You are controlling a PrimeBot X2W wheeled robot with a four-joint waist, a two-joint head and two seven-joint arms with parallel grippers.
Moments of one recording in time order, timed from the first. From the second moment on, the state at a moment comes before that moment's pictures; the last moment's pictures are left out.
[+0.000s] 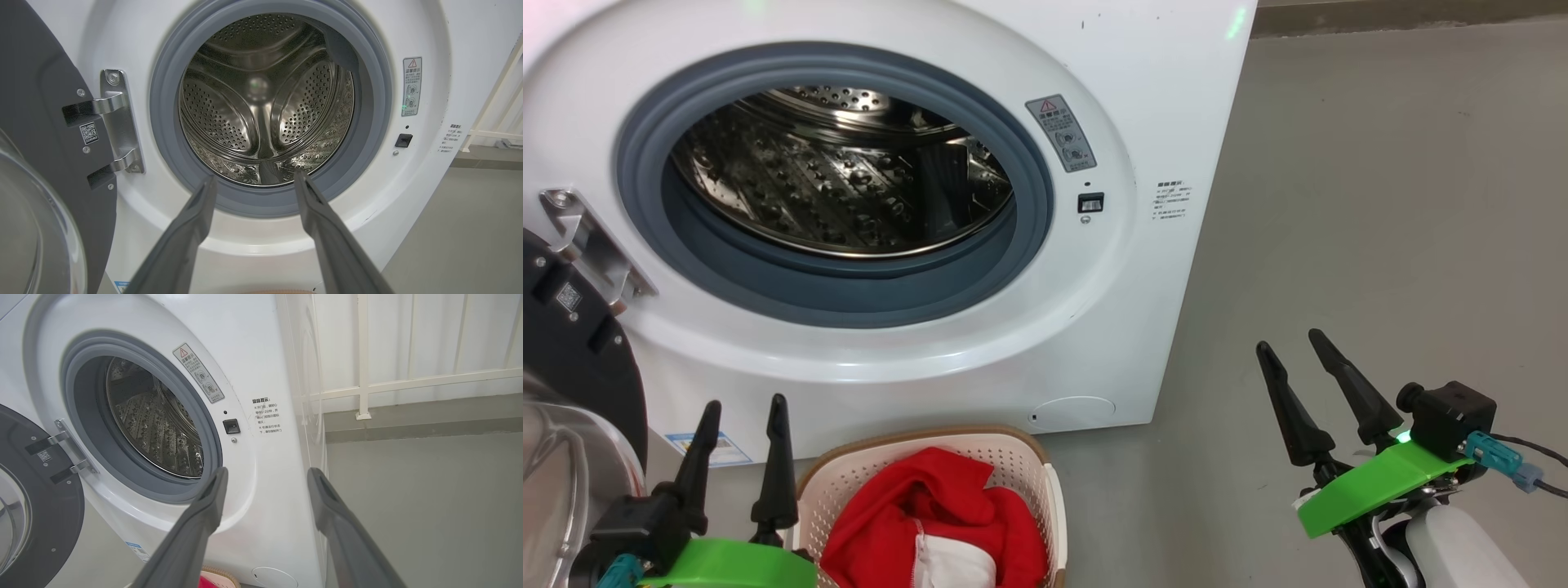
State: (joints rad) left arm -0.08 0.22 -0.22 0.11 -0.47 0.08 -0.25; right arm -0.23 -0.22 0.22 0.27 0.49 0.13 -0.25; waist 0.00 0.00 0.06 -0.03
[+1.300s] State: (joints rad) left arm -0.08 0.22 -0.22 0.10 -0.47 0.07 -0.25; right arm -0.23 -0.22 0.22 0.27 0.49 0.13 -0.25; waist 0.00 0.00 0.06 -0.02
